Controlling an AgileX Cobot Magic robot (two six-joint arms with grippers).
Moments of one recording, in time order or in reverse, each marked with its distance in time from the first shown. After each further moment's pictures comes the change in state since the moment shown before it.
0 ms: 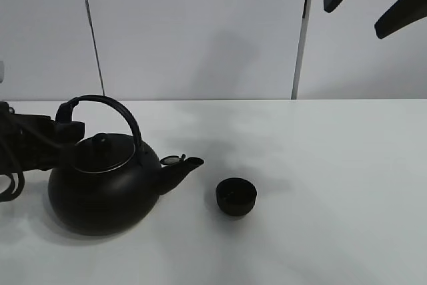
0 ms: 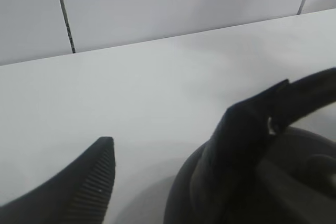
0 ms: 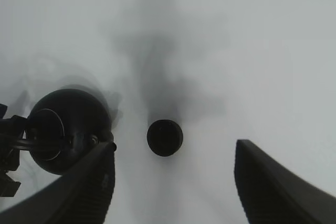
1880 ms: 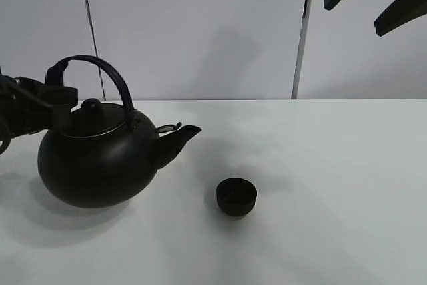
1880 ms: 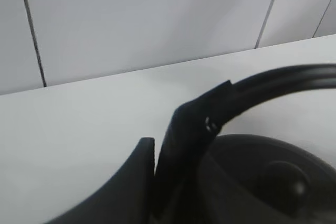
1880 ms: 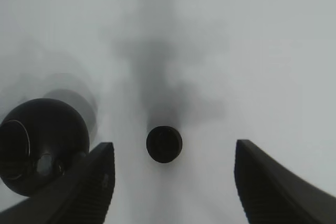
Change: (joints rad) left arm 0.001 -0.200 -0.017 0.123 0.144 -0.121; right arm 0.000 0.000 0.000 -0.007 -0.019 0.000
